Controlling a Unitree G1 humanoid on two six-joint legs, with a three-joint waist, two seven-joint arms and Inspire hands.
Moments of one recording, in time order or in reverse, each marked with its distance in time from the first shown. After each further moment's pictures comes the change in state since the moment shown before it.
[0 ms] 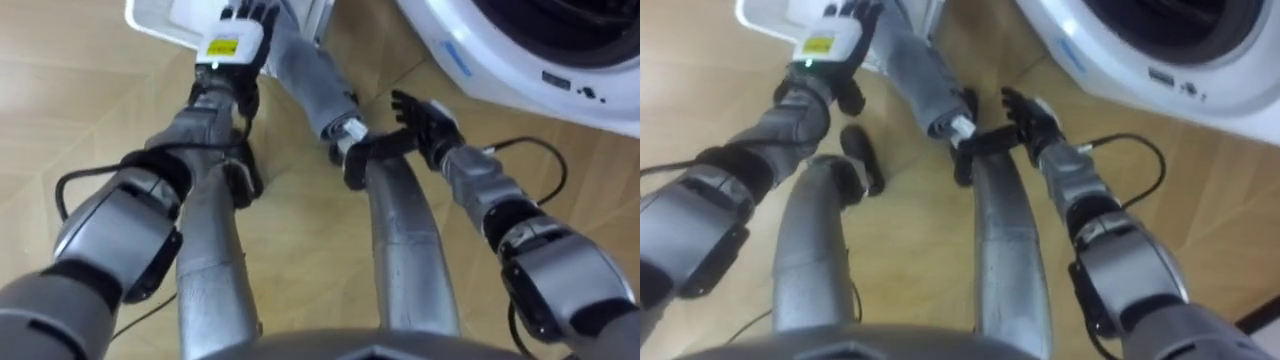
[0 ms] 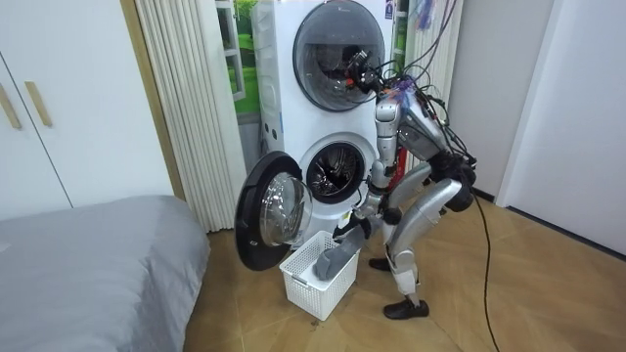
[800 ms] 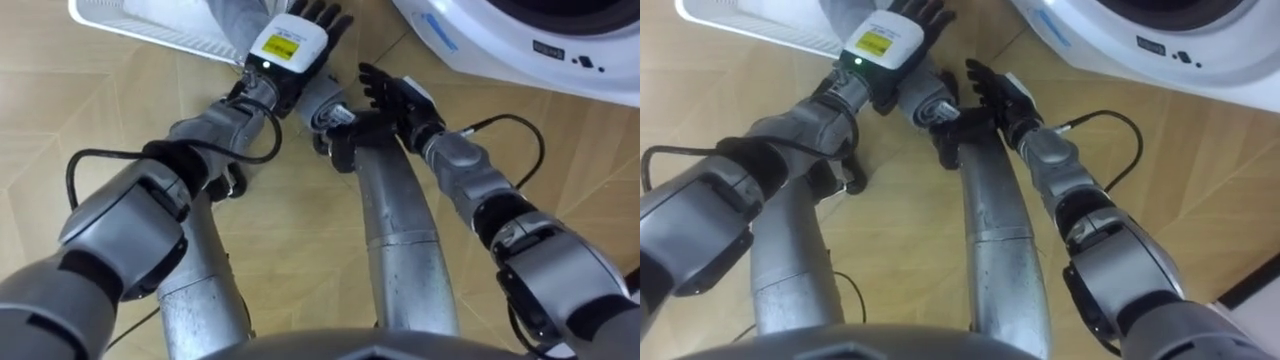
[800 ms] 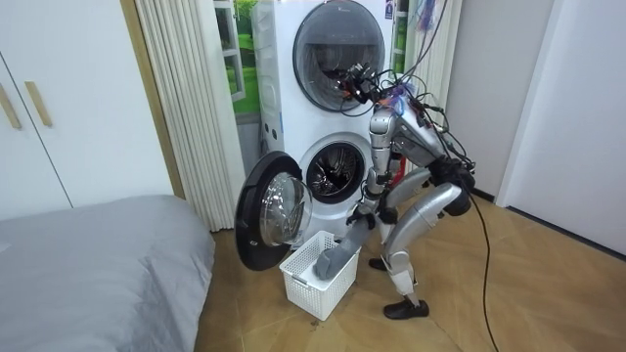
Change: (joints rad) left arm -0.037 -0.007 -0.184 -0.046 0.015 -0.082 -0.030; right arm -0.004 0.018 0.077 -0.038 0.034 -0.099 0.036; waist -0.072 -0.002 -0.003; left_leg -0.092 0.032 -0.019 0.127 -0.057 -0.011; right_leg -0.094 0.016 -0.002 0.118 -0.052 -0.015
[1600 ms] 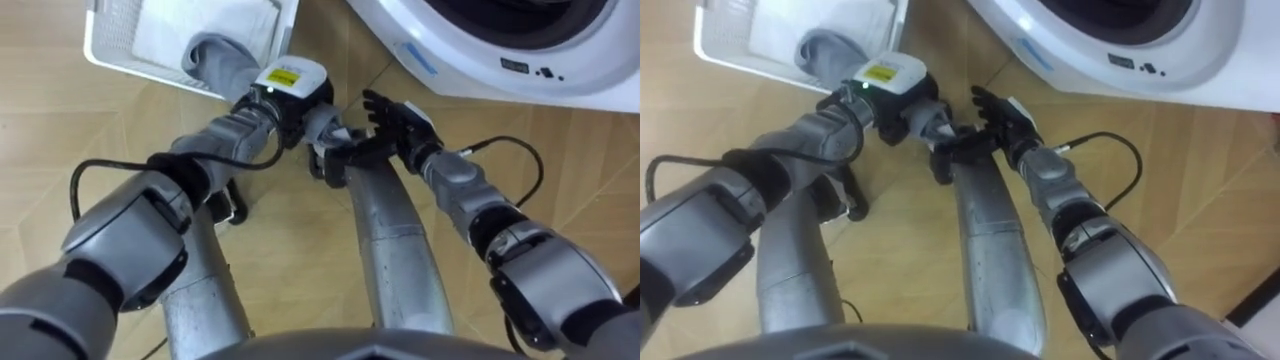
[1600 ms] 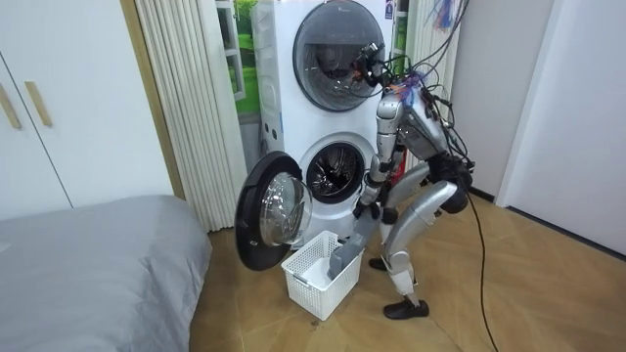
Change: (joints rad) left arm 0.078 -0.020 -0.016 0.000 -0.122 -0.020 -0.217; right arm 0.022 0.015 0.008 0.124 -0.014 0.001 0.008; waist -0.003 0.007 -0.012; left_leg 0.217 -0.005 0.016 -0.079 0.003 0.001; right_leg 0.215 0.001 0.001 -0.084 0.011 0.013
